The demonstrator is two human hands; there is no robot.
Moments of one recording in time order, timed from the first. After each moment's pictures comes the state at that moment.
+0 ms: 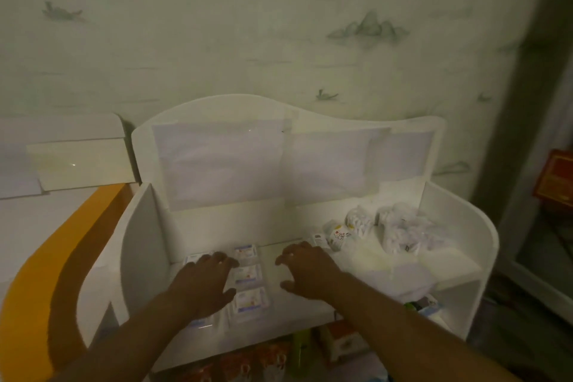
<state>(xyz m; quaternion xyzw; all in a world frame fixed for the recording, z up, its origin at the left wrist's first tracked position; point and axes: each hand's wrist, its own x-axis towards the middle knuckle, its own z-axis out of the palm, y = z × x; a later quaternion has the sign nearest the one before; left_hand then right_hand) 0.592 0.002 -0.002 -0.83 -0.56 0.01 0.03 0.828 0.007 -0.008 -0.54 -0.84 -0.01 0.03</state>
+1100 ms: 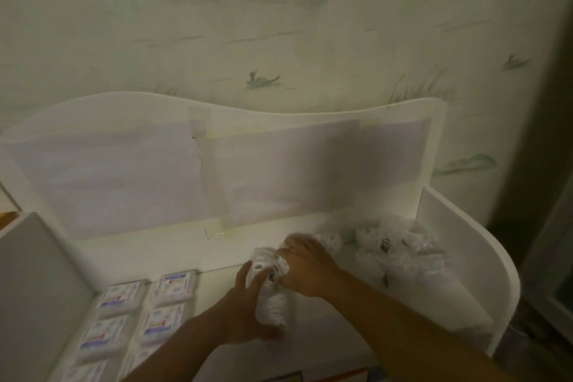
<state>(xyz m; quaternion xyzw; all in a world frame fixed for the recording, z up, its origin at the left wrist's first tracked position) 0.802 0.097 -0.061 -0.79 -0.57 -0.02 -0.22 0.991 0.149 -0.055 -0.53 -0.85 0.05 0.07</state>
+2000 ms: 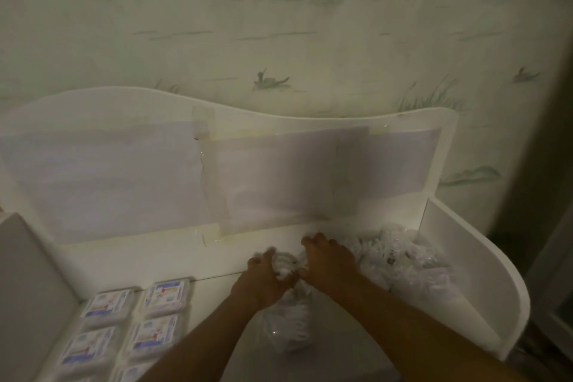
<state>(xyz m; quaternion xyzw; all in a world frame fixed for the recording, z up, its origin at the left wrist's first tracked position) 0.838 0.168 -0.073 -0.69 -0.65 -0.14 -0.27 1.007 0.160 -0.036 -0.64 -0.77 0.03 0.05</state>
